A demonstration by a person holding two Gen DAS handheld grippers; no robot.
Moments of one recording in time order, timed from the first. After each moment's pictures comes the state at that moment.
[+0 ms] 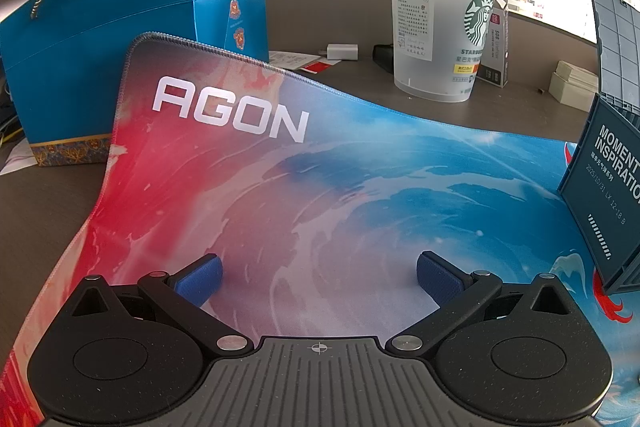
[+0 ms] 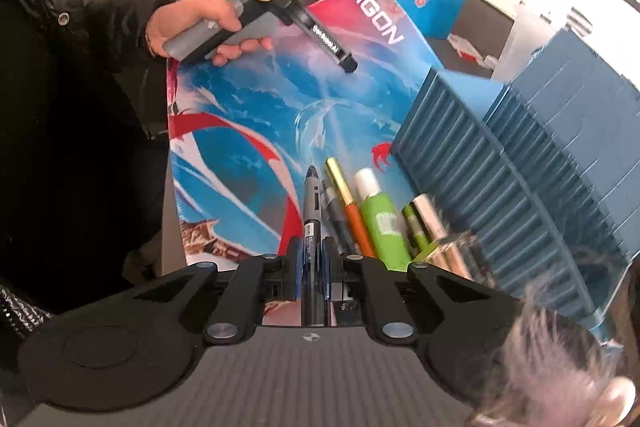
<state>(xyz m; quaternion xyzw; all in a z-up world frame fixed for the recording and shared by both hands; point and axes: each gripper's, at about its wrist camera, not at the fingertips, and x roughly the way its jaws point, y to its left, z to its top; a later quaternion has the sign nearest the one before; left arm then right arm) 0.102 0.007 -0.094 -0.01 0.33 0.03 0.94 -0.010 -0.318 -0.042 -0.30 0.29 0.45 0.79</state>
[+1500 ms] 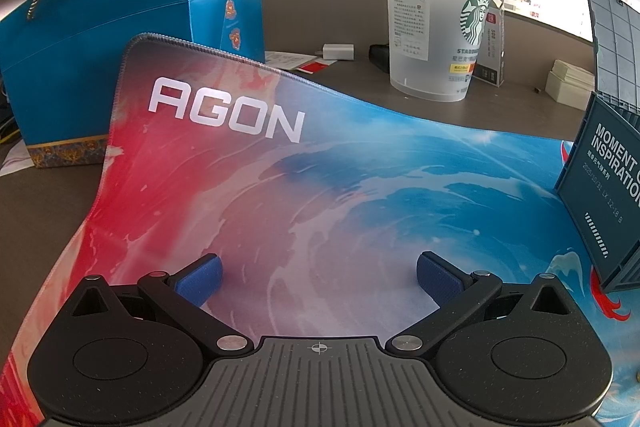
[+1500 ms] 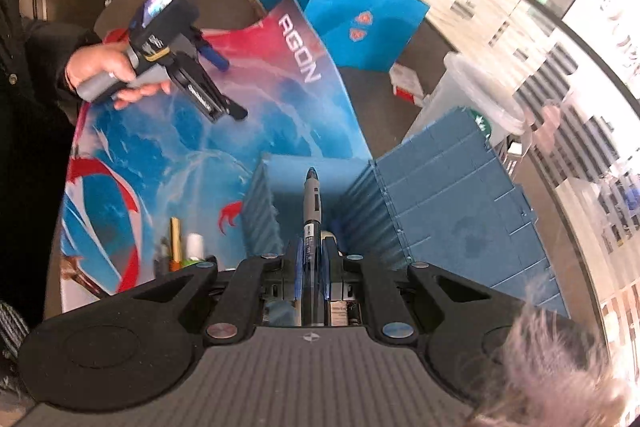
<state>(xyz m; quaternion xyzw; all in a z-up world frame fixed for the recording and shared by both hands) 0.102 0.006 -0.094 -0.01 0.33 0.03 0.94 0.095 -0.327 0.050 -0.37 0.26 0.43 0.78</state>
